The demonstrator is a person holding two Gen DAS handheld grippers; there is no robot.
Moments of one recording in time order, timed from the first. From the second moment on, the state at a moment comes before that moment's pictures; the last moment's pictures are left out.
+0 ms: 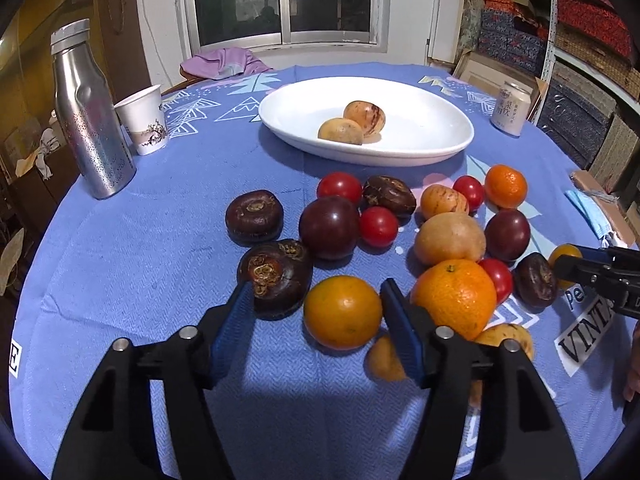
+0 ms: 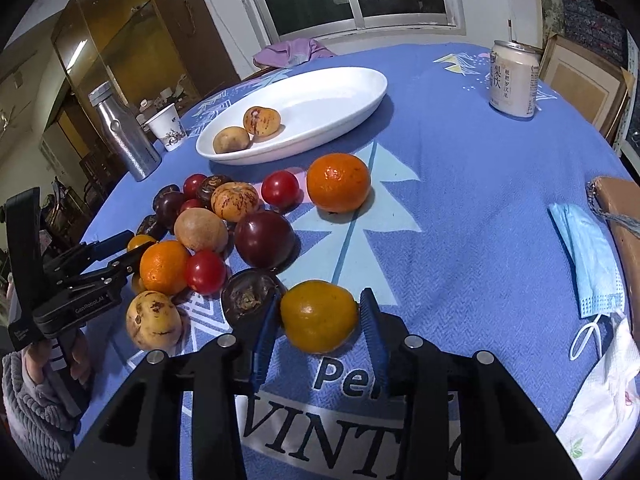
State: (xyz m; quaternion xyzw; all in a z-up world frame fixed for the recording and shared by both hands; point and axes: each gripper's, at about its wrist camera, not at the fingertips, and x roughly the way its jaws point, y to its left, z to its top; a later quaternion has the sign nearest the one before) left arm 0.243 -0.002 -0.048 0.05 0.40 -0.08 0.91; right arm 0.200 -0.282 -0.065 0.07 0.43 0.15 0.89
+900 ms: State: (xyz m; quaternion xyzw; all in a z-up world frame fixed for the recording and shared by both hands) left arm 0.233 -0.005 -0.015 0.08 0.32 -0.05 0.94; right arm 0.199 -0.283 -0.031 0.06 0.40 0.15 0.90
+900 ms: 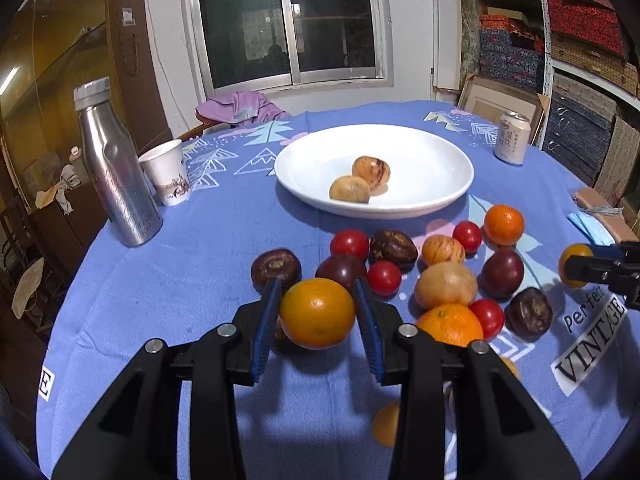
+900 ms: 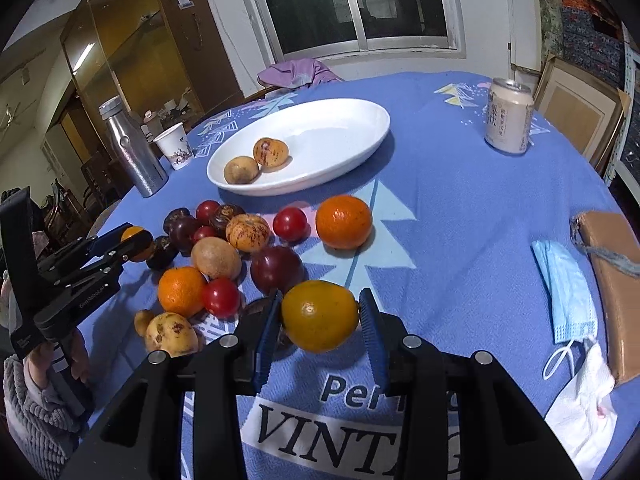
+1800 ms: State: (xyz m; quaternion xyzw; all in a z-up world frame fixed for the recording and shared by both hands) left arm 0.399 -0.033 -0.010 0.04 0.35 -0.07 0.93; right arm 0.356 -0.228 -0.027 0.02 0.40 0.12 0.91
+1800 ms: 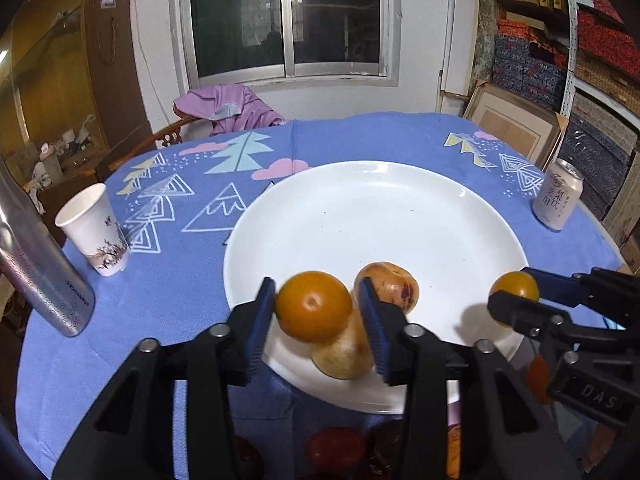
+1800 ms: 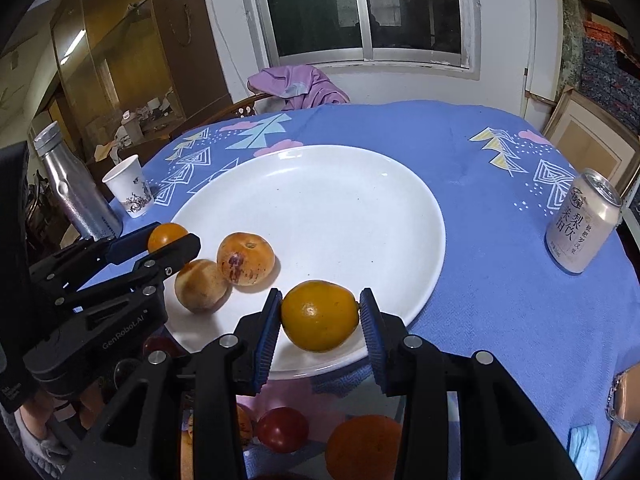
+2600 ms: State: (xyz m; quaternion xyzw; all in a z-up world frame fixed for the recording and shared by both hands) left arm 0.251 0.070 -0.013 -0.06 0.34 0.01 0.94; right arm 0.259 -0.310 -0.011 0.16 0.33 0.09 0.93
